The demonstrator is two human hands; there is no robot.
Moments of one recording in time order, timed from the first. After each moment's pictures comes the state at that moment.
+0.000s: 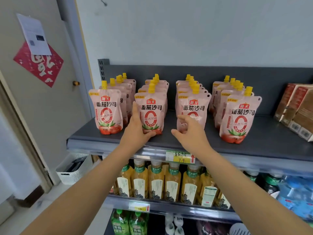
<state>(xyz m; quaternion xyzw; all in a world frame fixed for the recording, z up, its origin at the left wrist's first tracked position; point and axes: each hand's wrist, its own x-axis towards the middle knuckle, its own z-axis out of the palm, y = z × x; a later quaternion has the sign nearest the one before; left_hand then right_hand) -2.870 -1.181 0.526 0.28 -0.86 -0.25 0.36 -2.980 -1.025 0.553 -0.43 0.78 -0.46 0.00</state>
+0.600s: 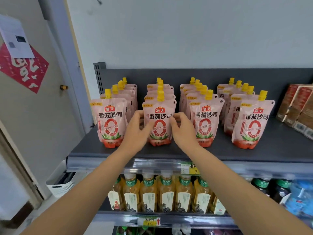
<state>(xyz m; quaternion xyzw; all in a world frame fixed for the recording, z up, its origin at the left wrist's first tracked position) -2.864 -1.222 0.549 0.15 -0.80 -0.42 0.41 -2.976 -1.116 0.552 -0.38 0.73 -0.57 -0.01</state>
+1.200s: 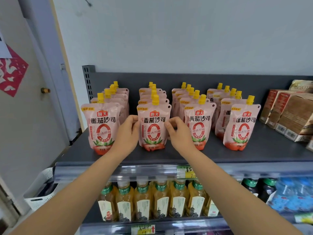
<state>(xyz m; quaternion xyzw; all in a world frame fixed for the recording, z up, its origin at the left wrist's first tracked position) -2.869 -1.249 0.545 0.15 -0.82 -0.37 0.41 -2.985 -1.118 0.547 -0.37 0.74 -0.56 0.00</state>
